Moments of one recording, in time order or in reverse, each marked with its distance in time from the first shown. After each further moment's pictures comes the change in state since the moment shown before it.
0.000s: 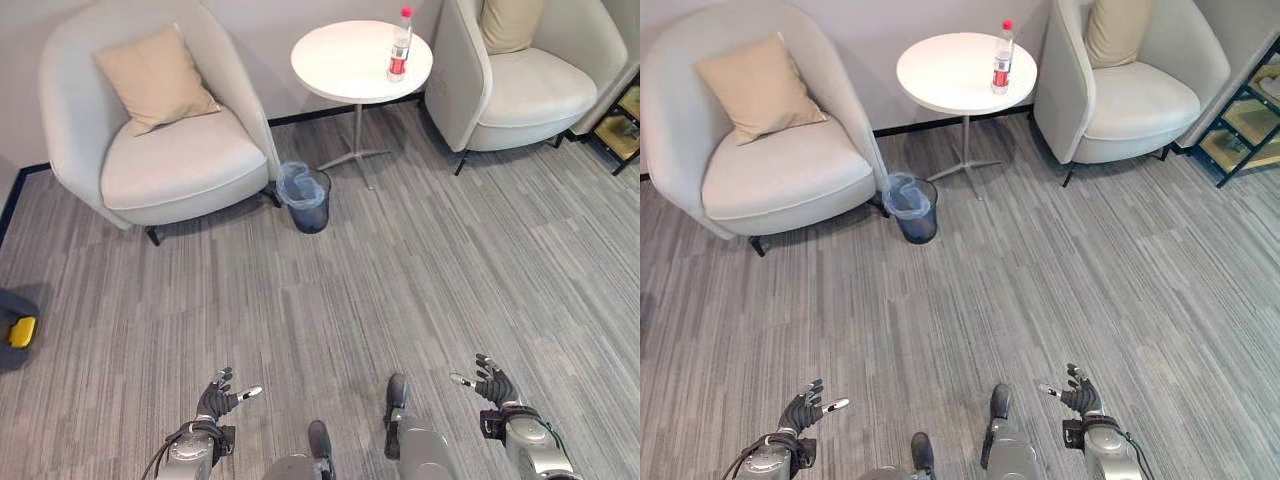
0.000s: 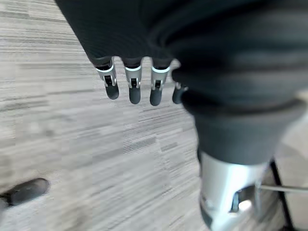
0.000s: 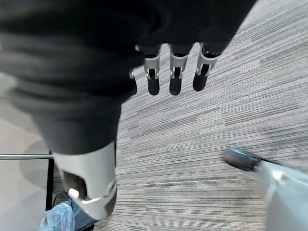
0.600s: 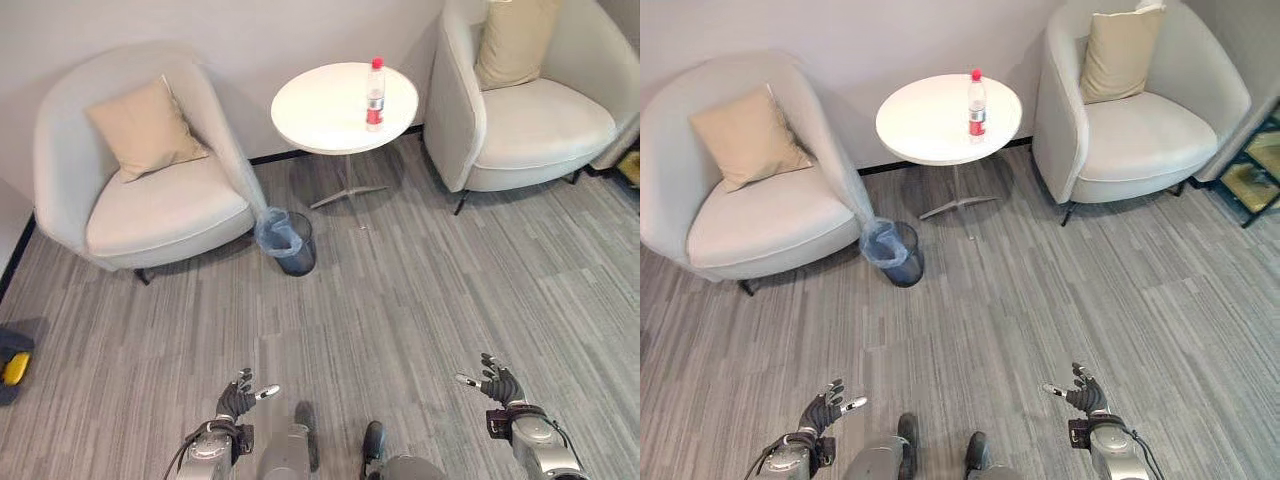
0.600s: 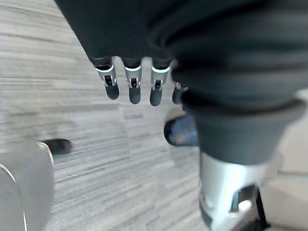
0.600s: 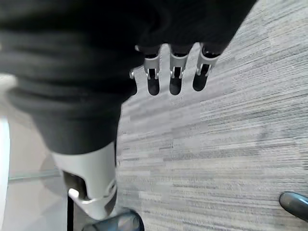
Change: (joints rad) left arm -0.010 -0.048 -0.047 0.017 -0.034 0.002 -0.014; right arm -0.020 -0.032 0.009 0.013 0.002 -0.004 -0.003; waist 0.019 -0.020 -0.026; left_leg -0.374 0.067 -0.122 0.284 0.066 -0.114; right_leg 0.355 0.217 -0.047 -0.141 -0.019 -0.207
